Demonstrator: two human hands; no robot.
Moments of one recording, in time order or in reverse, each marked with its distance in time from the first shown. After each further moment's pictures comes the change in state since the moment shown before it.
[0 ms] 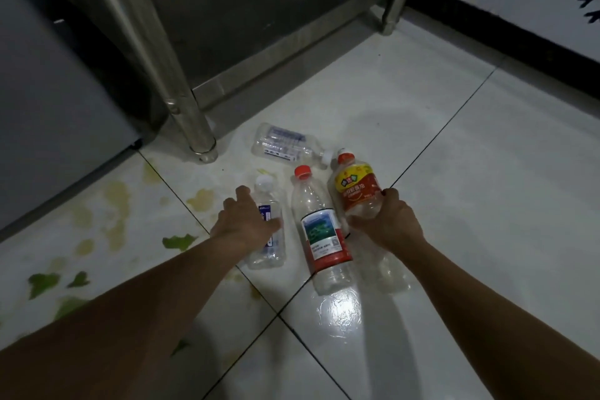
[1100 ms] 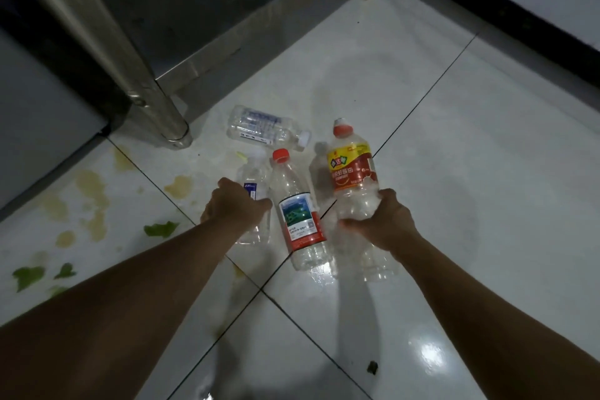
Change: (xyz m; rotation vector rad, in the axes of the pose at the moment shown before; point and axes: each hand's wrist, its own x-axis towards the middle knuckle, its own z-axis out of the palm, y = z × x) left_hand 0.002 0.028 0.005 0.019 0.012 -0.149; right_hand -0.035 0.012 -0.038 0.091 -0.134 0.157
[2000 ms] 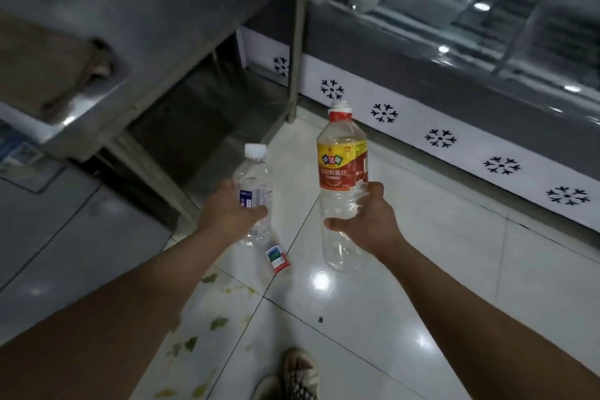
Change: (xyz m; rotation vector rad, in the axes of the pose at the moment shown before) left_hand -0.325 0.177 -0.388 -0.193 -0.086 0.385; right_hand -0.353 -0.177 -0.384 0.346 0.175 -0.126
